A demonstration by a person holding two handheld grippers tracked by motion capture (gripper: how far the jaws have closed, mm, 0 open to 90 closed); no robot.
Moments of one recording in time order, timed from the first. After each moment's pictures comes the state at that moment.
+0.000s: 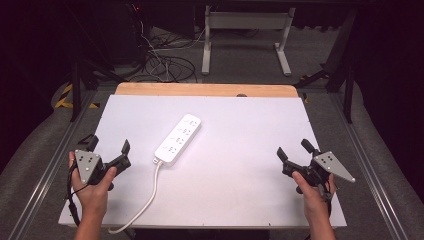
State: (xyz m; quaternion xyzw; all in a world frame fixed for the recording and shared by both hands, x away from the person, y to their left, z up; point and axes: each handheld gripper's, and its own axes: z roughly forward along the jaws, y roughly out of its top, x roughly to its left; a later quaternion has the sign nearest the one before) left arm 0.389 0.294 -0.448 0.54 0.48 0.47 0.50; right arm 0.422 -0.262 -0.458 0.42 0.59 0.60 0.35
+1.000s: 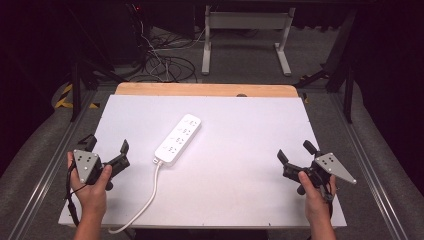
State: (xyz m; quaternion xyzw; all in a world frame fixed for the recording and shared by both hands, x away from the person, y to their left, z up) left arm 0.391 0.299 -0.451 0.54 0.49 0.47 0.50; right arm 0.419 -0.265 -0.460 0.41 0.59 0.59 0.35
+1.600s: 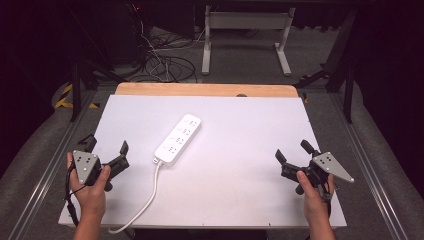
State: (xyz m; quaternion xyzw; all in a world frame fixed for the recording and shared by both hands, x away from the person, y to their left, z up) left arm 0.389 0.301 -0.452 0.54 0.49 0.47 0.50; right arm 0.421 -0.261 -0.460 0.41 0.60 0.59 0.35
